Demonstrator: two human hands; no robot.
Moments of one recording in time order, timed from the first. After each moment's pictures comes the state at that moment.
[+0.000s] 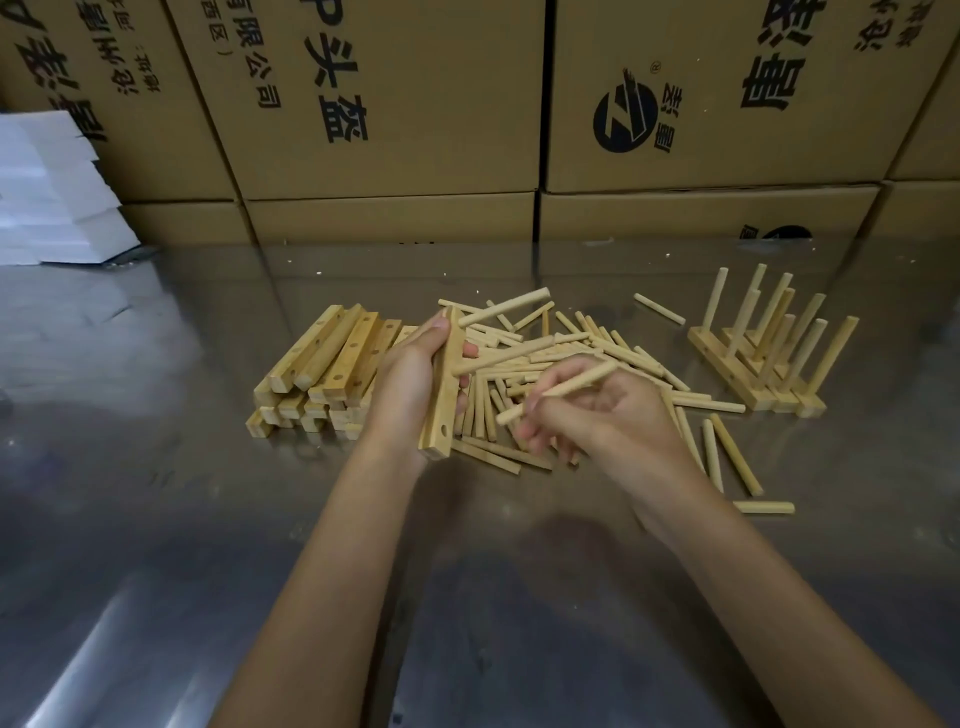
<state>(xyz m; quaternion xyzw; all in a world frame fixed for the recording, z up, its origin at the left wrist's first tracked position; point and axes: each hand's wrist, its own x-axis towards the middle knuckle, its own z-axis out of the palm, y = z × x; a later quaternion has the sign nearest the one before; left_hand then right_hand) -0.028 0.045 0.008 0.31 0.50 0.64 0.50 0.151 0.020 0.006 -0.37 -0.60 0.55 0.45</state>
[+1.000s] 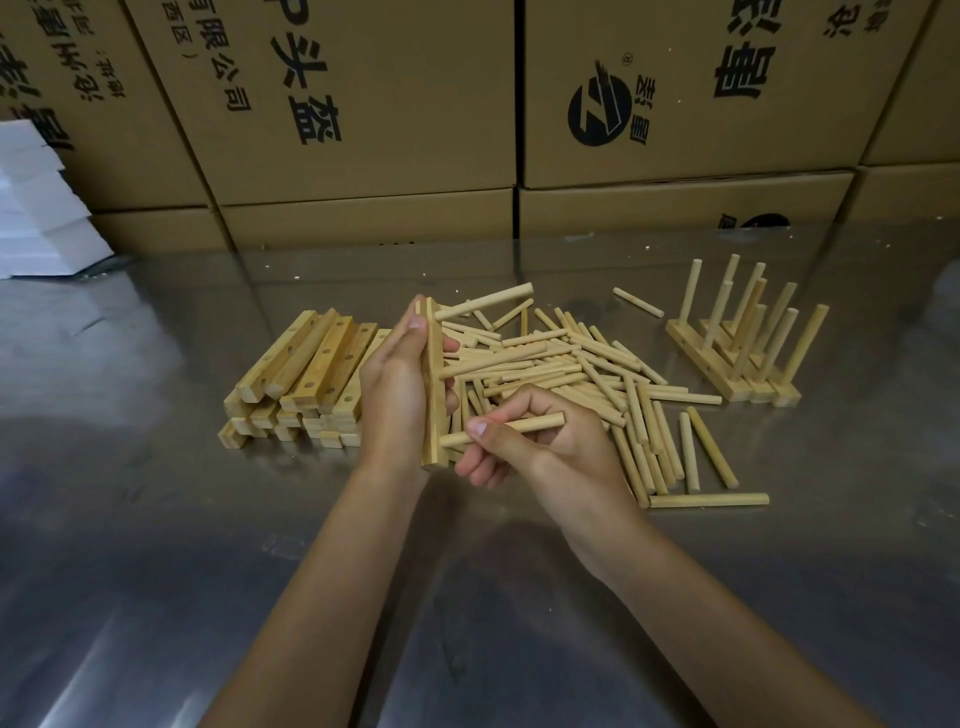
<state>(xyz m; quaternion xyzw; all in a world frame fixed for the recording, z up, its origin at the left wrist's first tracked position) -0.005 0.040 0.003 0.33 0.47 0.70 0.42 0.133 0.003 -0.012 -0.31 -0.55 0.60 0.50</state>
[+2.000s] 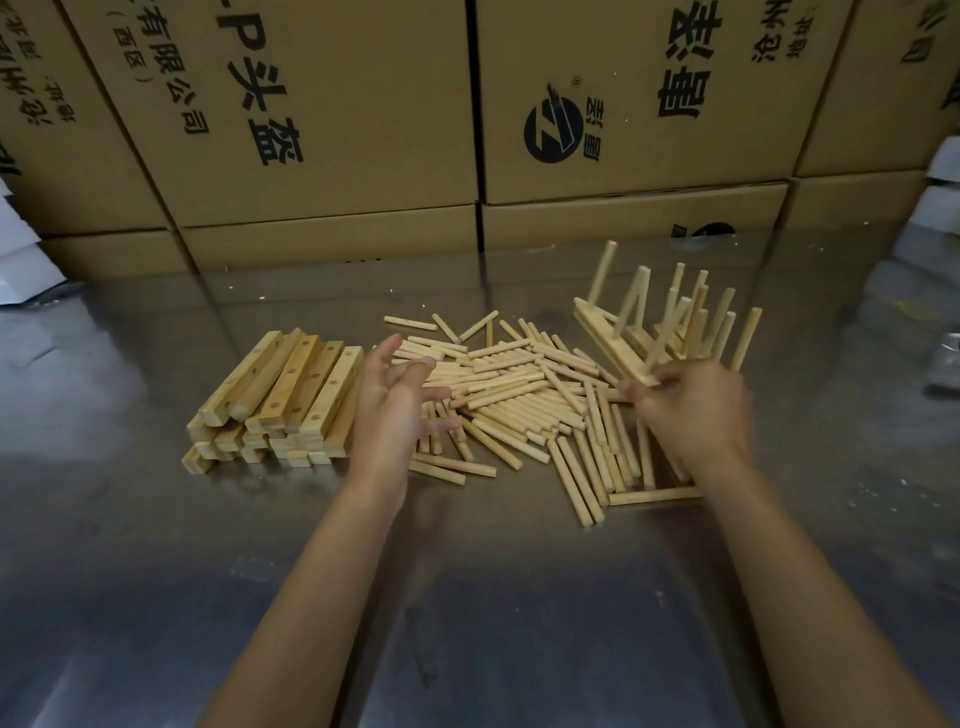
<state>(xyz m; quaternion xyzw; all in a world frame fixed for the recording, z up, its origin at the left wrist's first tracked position) 0.003 0.050 -0.012 0.36 0.53 0.65 0.42 0.253 0.076 -0.020 -0.72 -0.57 0.10 0.38</state>
